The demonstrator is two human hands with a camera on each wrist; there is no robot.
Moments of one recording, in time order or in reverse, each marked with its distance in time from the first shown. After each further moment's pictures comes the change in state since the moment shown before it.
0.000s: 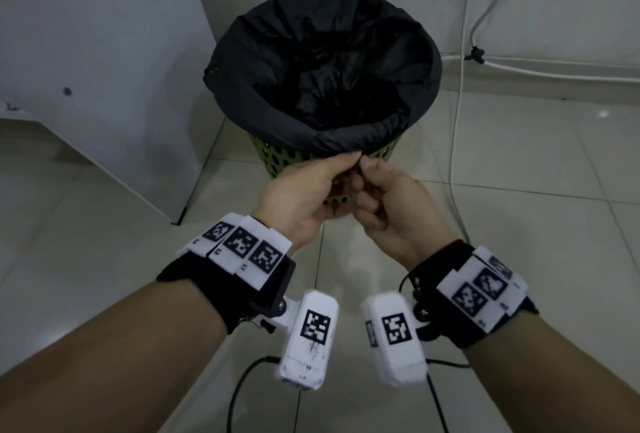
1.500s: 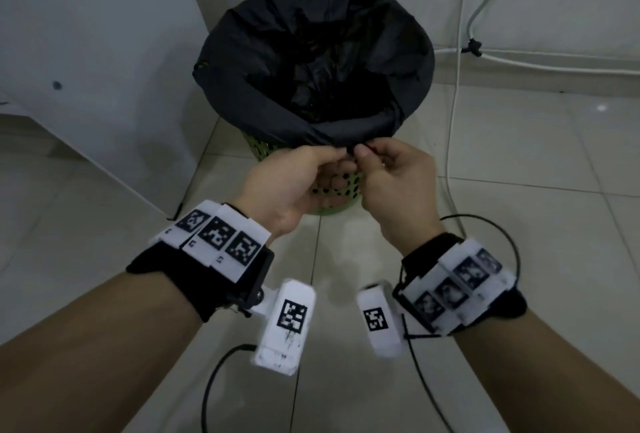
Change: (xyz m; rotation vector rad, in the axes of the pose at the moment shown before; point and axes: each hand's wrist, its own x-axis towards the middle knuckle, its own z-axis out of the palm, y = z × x) left_hand -0.012 0.015 -0.005 0.126 -0.023 -0.020; right_hand 0.007 0.003 -0.005 -0.656 0.253 -0.544
